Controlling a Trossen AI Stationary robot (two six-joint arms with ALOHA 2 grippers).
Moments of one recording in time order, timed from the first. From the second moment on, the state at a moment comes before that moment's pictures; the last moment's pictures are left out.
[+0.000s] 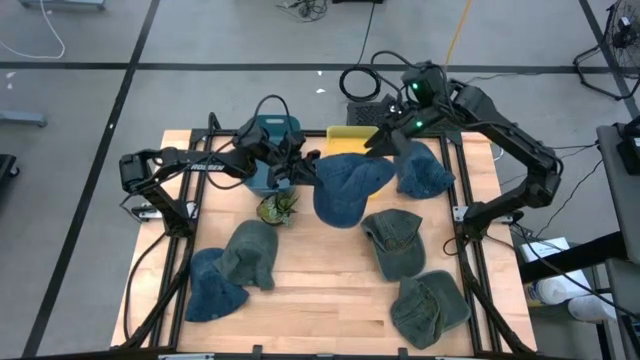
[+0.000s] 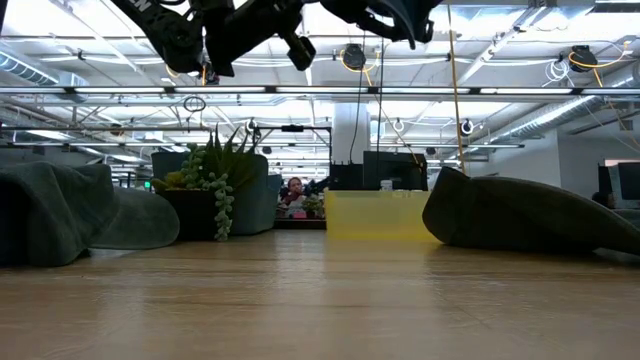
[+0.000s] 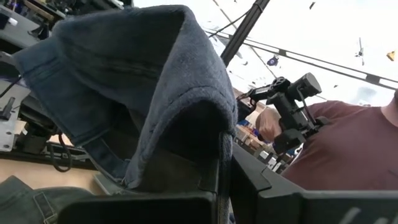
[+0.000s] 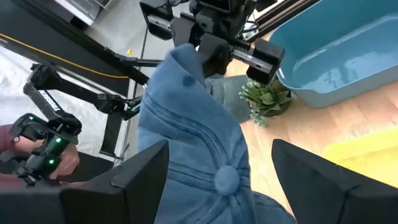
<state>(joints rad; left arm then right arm) 0.40 1.61 0.95 1.05 1.01 -0.87 -0.60 1.43 1.68 -0.95 -0.84 0.20</state>
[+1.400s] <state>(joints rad) 0.44 1.61 0.95 1.04 1.02 -0.90 -0.47 1.41 1.68 -0.81 -1.07 0.27</state>
